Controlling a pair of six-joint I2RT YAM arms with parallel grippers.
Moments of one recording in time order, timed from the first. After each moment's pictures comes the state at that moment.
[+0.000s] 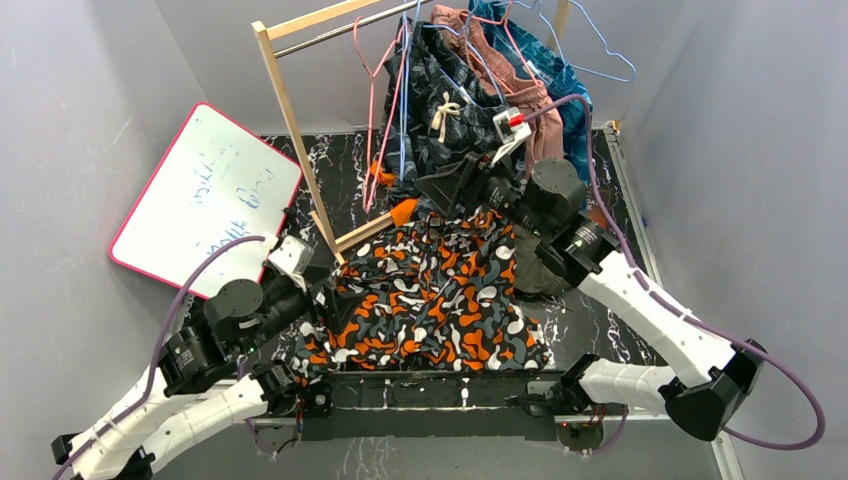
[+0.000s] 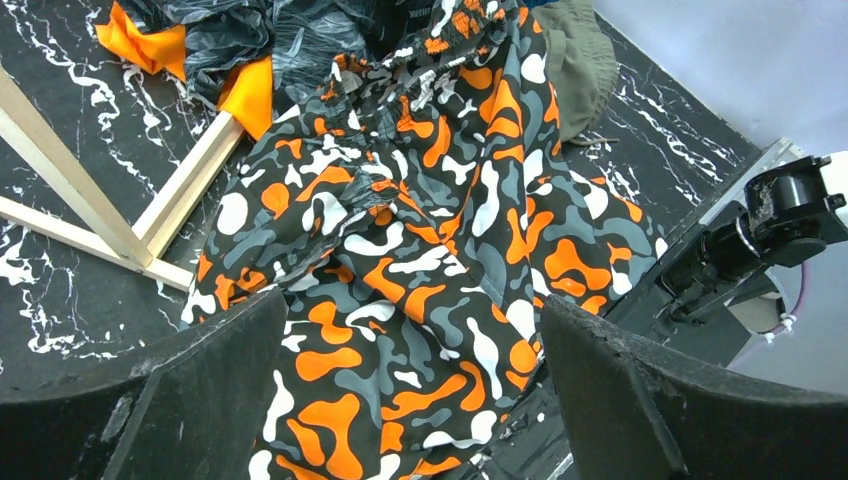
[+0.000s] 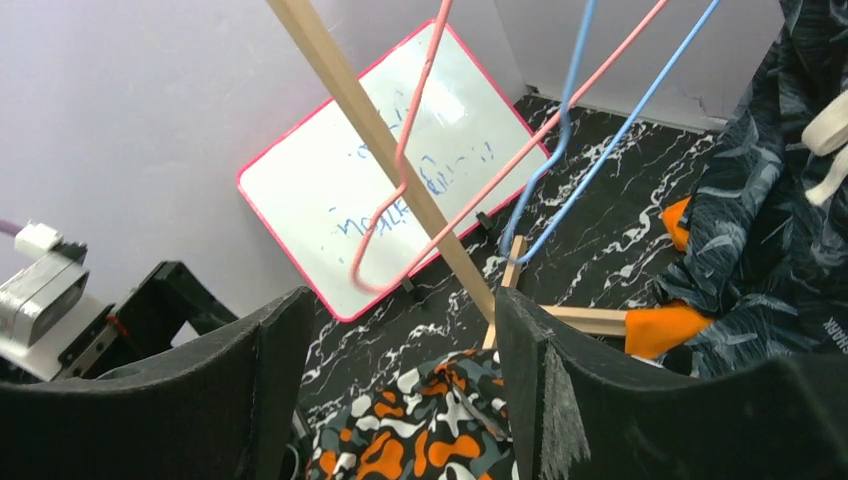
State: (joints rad) left arm -0.93 0.45 0.84 -0.67 -0.19 -0.25; right arm 0.75 1.11 1.19 0.00 -0.21 0.49
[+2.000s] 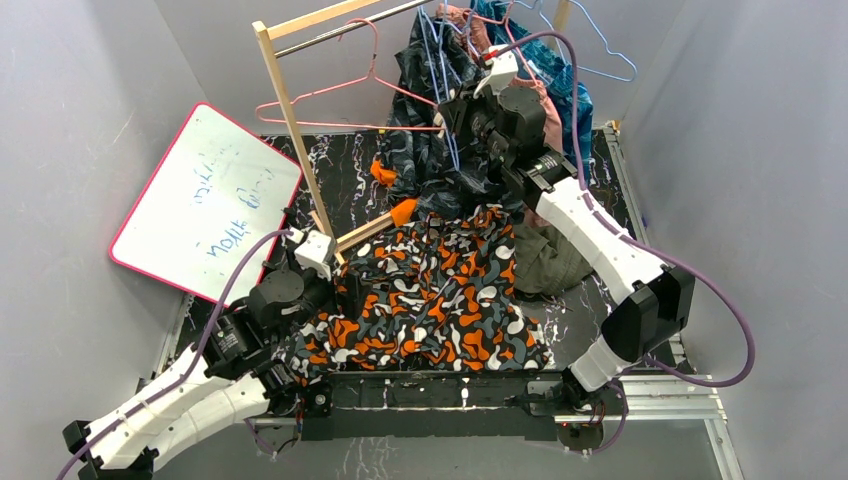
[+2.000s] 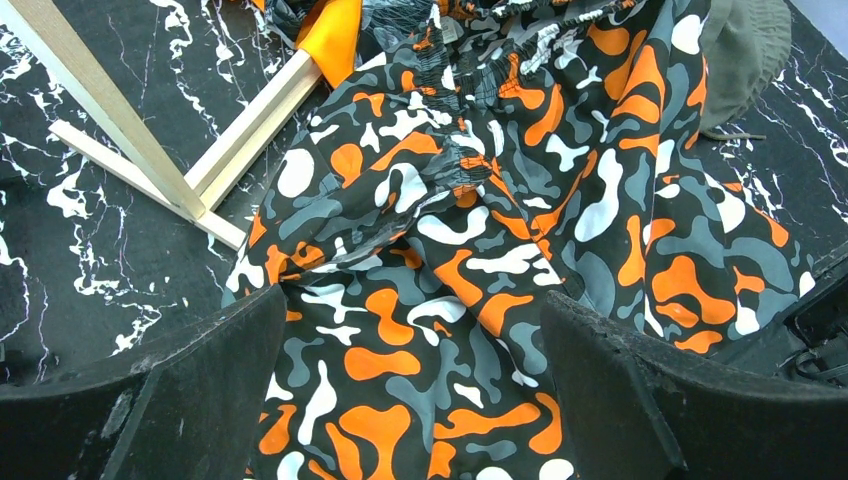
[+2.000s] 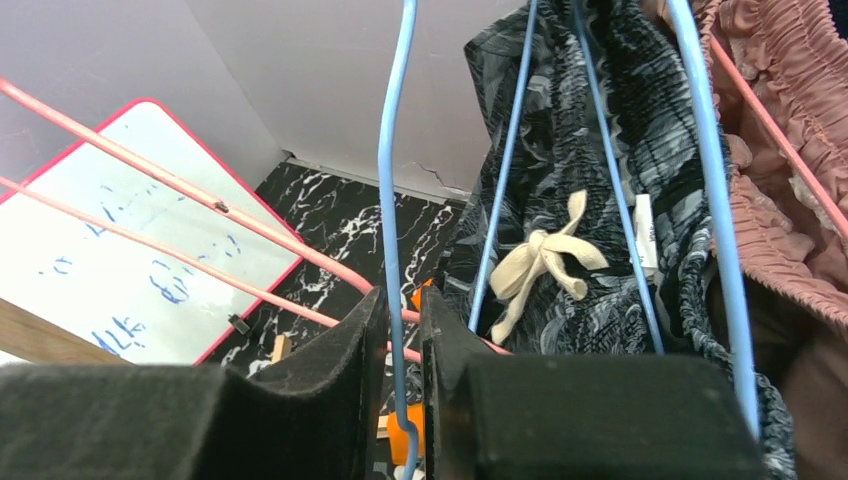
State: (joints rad) left arm -0.89 0.53 0.68 -0.53 -0.32 -0.26; right arm 0.58 1.58 1.61 -0.04 0.00 0.25
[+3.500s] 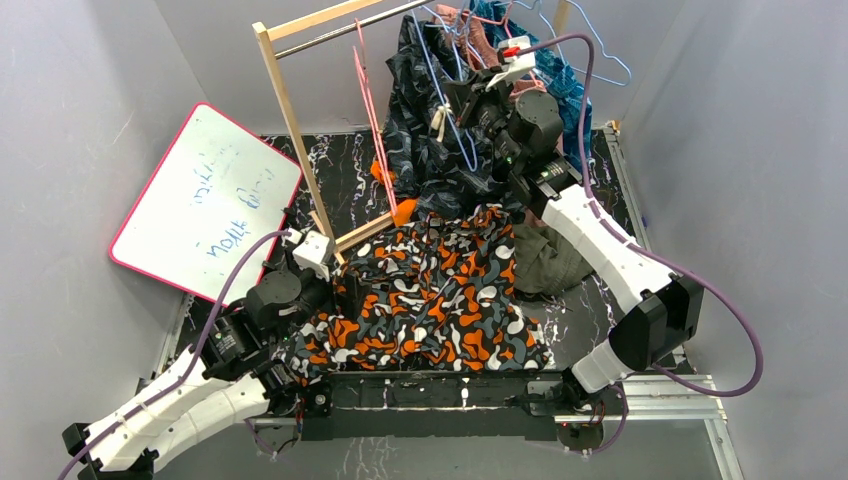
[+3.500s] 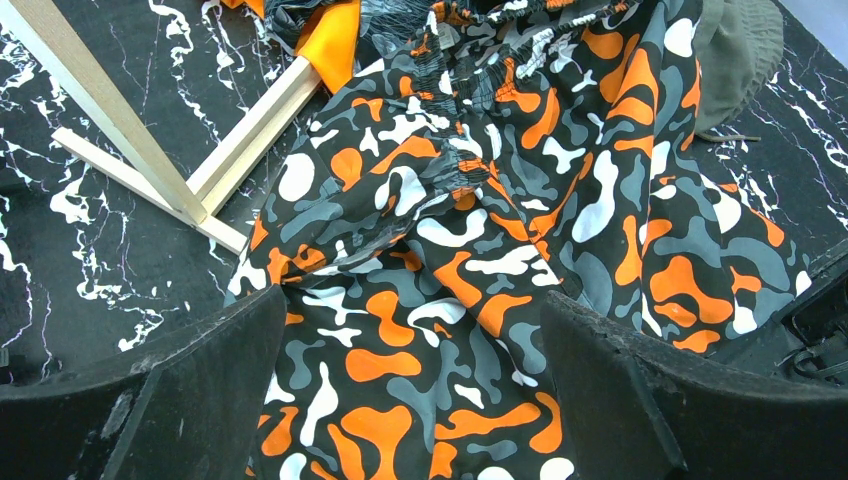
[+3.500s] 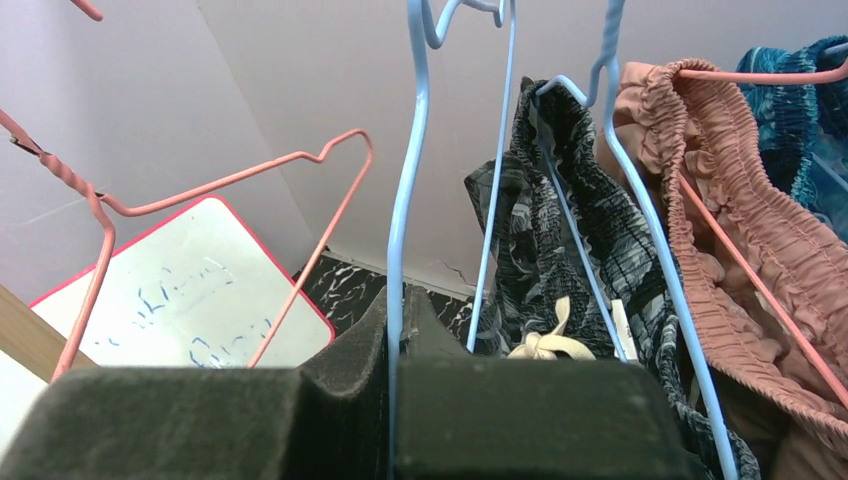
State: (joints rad) left arm -0.89 0.52 0.68 -0.53 -0.32 -0.25; right arm 0.58 1.52 1.55 0.19 -0.01 0.25
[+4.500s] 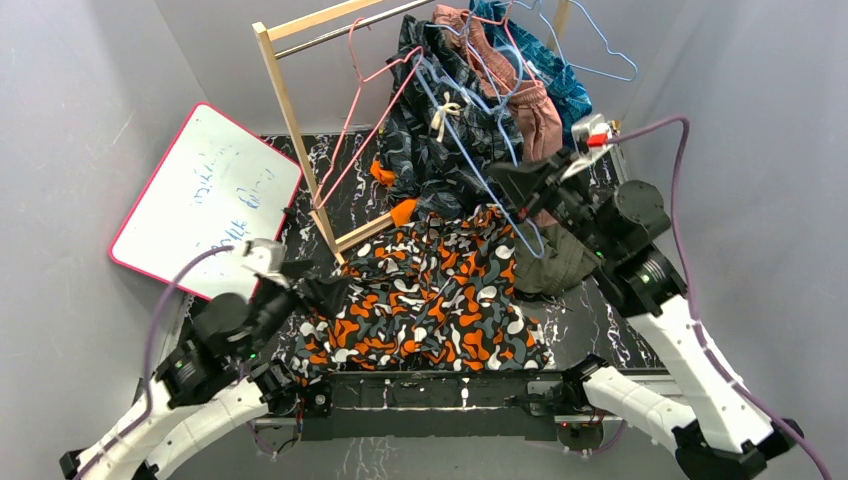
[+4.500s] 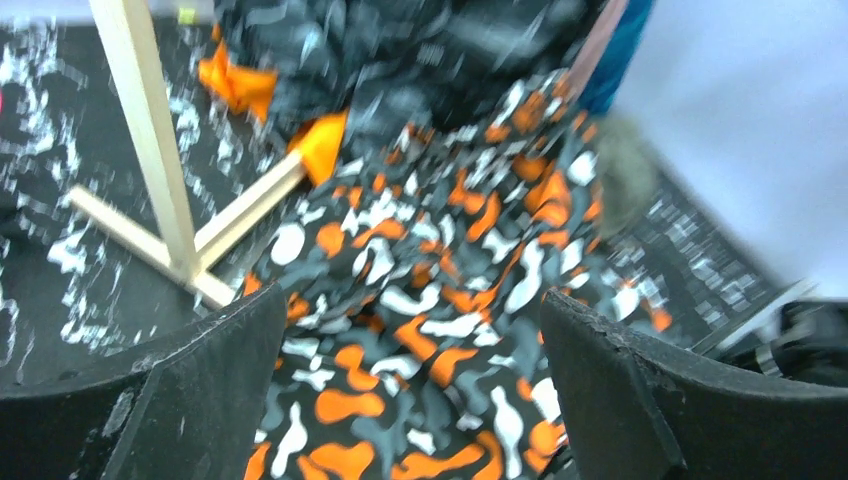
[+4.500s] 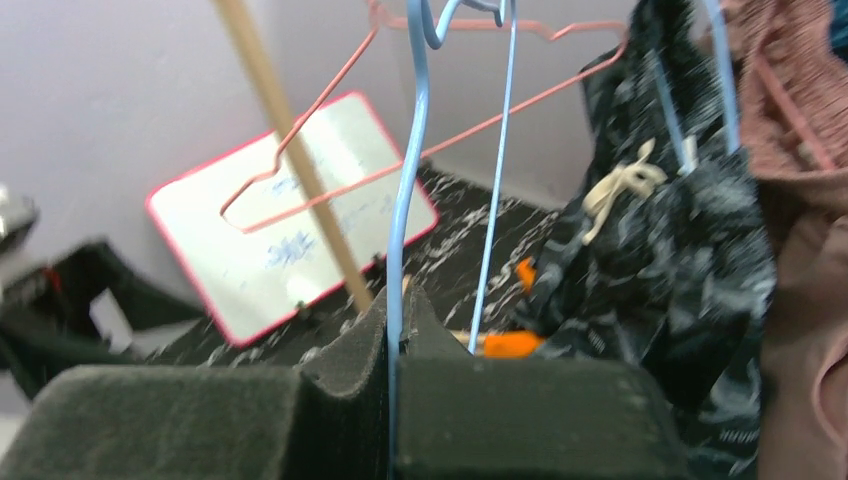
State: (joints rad) left arm -0.89 0.35 0.70 -0.53 -0.35 -0.31; right arm 0.57 0.91 1.17 -0.05 -0.20 0.28
